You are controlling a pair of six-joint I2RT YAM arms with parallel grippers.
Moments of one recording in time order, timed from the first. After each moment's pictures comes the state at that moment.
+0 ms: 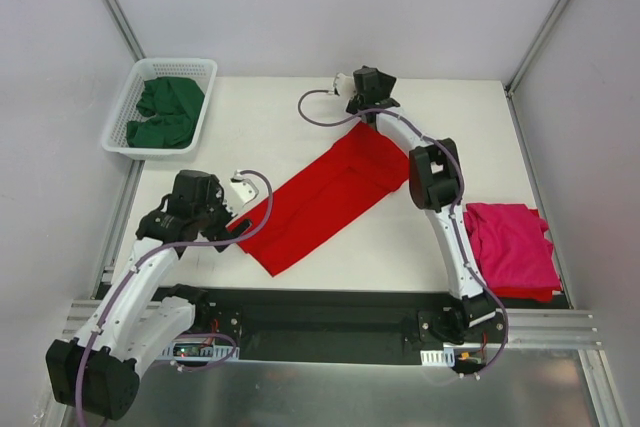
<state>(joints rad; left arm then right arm) -0.24 0.84 0.67 -0.76 0.14 0.64 0.40 2.57 2.21 -0.23 0.44 -1.04</state>
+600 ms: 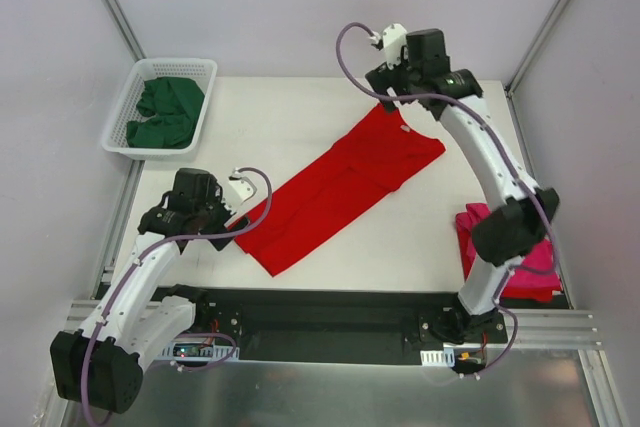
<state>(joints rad) -0.21 0.87 0.67 -0.75 0.13 0.64 0.39 1.89 2.00 -0.75 0.19 -0.46</state>
